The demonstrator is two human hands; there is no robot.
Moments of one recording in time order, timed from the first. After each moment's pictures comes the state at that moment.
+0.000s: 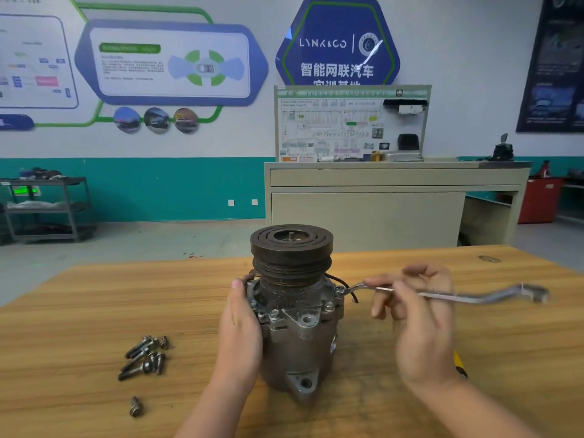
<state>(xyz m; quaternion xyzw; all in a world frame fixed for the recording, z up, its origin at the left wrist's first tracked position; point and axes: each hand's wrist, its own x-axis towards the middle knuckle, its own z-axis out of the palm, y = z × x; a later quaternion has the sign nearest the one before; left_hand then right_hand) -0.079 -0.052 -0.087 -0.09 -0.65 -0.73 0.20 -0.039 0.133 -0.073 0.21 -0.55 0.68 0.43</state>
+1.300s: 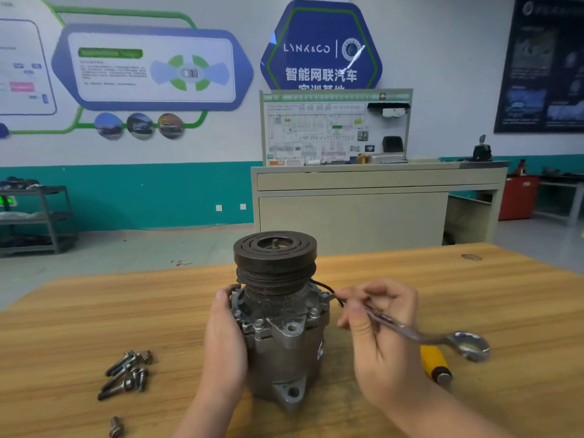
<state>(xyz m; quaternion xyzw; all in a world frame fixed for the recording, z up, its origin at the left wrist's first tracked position) -0.088 -0.050 -0.089 -0.03 -0.63 -0.76 0.19 -0.028 0.114 -0.079 0.26 -0.67 0.47 0.51</state>
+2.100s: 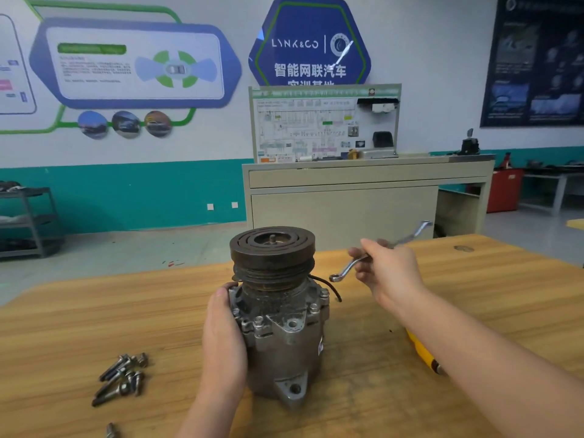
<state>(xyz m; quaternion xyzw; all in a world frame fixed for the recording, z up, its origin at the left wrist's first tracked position) -0.097 -0.051 -0.098 -0.05 -0.61 -0.77 0.17 -0.092 0.154 -0.024 -0.10 -0.52 0.82 0.23</state>
